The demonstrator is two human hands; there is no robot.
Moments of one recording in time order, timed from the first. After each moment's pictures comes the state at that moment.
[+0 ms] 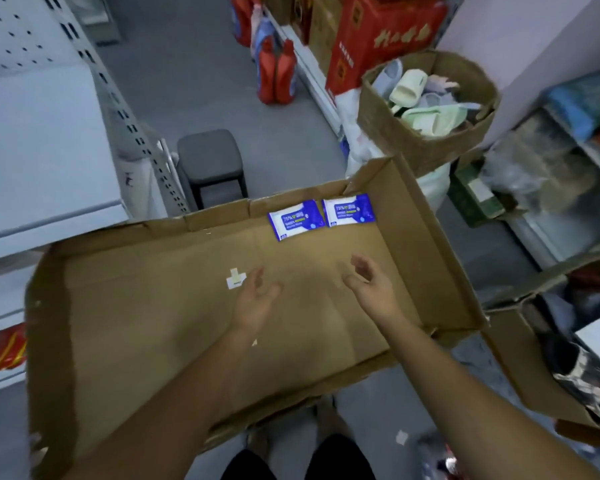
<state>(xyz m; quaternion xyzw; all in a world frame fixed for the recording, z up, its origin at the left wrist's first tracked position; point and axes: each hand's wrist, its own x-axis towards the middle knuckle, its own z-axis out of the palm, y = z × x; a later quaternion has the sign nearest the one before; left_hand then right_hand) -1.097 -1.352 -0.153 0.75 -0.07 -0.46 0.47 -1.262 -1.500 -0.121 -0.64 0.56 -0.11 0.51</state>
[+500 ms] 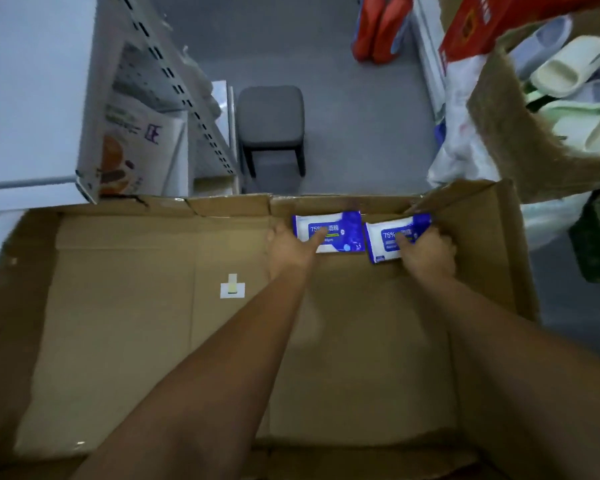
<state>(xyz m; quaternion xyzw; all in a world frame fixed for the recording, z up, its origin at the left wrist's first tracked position) -1.034 -1.532 -0.271 0.88 0.02 -0.28 0.37 -1.169 -1.727 -0.254 -0.75 0.59 0.07 0.29</state>
